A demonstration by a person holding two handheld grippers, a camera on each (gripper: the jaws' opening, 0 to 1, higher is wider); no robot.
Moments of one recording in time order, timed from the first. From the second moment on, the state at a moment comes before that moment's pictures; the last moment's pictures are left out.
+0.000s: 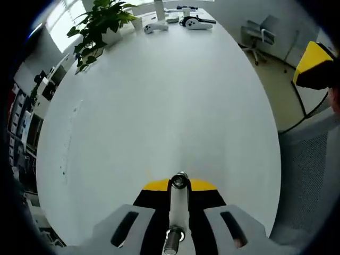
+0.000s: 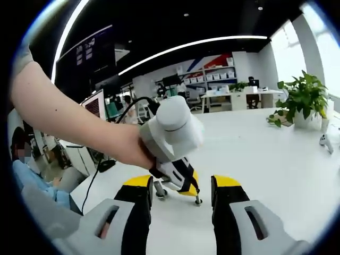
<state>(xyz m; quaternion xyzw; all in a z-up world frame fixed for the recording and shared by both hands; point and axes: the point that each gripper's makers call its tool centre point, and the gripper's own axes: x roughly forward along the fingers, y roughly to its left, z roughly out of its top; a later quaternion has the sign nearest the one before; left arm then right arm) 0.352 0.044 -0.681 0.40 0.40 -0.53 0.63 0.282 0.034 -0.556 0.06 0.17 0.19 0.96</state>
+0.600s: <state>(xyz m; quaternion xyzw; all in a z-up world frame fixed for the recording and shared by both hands) 0.356 0.043 -0.678 0.37 0.40 -0.53 0.65 0.280 0.037 -0.558 0.06 0.18 0.20 0.96</state>
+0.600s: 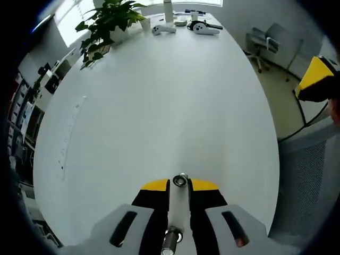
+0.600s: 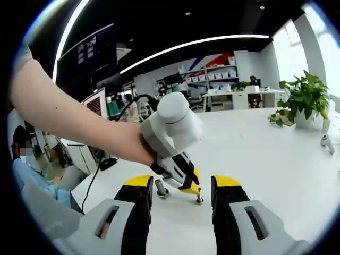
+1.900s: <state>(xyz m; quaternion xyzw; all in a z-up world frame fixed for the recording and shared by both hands) 0.359 0.038 -0.679 0.36 0.40 -0.54 0.65 0.279 0.040 -0.563 0.05 0.19 0.20 0.96</state>
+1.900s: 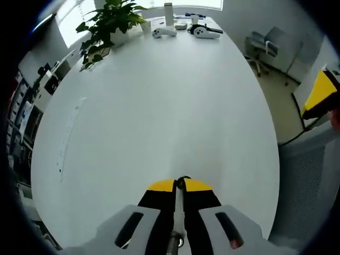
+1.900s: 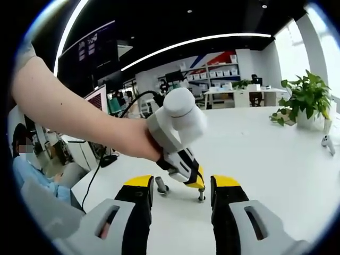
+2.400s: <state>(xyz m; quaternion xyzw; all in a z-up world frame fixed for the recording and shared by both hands) 0.355 0.042 -0.679 0.37 0.36 -0.52 0.68 0.280 0.039 -0.564 0.05 0.19 0.20 0.96</state>
